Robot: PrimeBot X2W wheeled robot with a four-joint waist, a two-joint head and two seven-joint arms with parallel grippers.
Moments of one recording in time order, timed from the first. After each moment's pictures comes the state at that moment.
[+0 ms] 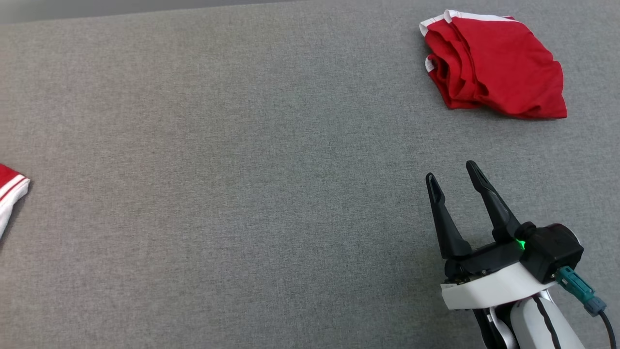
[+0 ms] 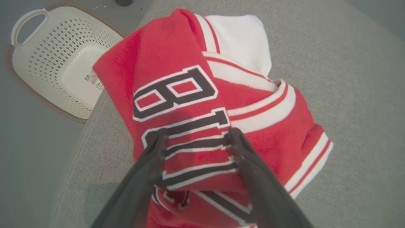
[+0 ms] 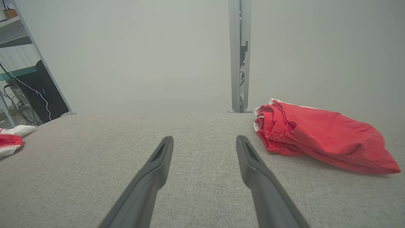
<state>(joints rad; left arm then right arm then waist) -0.60 0.85 -0.14 0.89 -1.07 -0.13 0.56 -0.18 -0.05 0.21 0.06 0.18 0.13 -0.26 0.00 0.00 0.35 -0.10</state>
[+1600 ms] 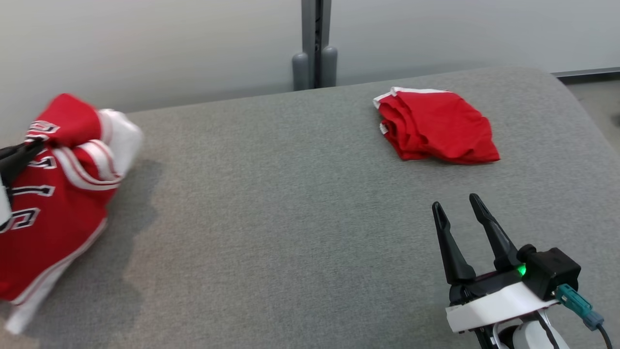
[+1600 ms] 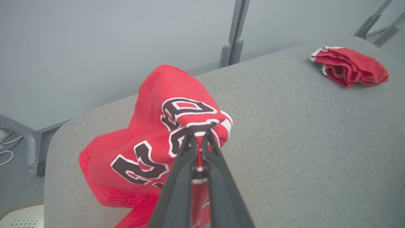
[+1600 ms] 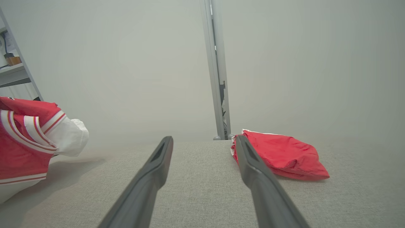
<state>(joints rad) -0.70 0.94 -0.62 0.31 -1.14 -0.13 0.52 -0.12 -0.05 0.20 0.13 0.25 0.13 -0.26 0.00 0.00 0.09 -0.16</state>
